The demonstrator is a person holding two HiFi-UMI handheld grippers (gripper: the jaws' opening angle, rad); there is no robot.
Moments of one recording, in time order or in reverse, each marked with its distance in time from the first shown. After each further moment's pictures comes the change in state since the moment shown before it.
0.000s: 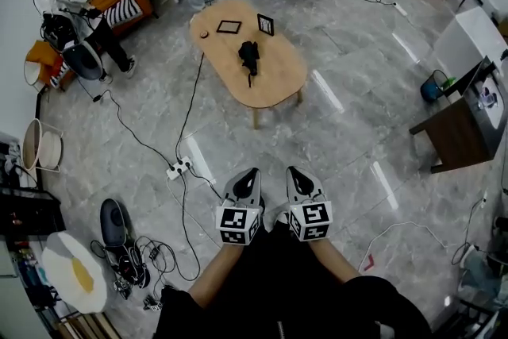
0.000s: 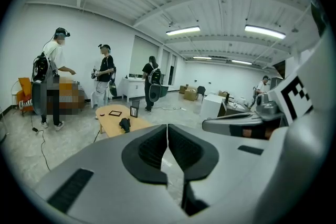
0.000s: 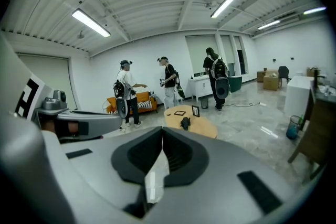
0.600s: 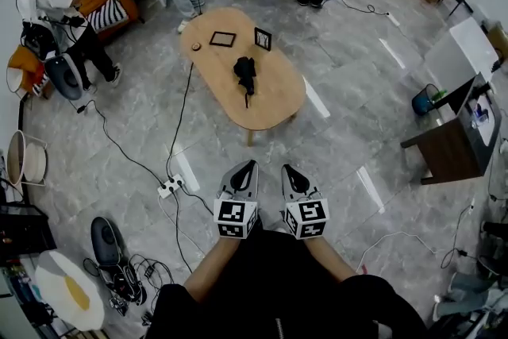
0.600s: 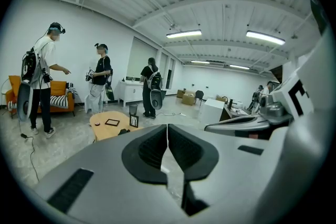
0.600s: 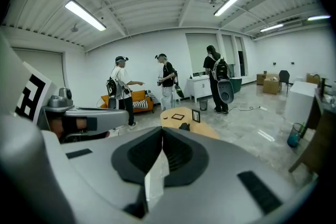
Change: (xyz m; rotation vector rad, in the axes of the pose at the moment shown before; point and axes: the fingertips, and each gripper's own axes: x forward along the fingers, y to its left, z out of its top) left arm 0.099 0.094 0.064 -0.002 -0.045 -0.056; right arm 0.124 -0.010 0.060 -0.022 0.022 -0.041
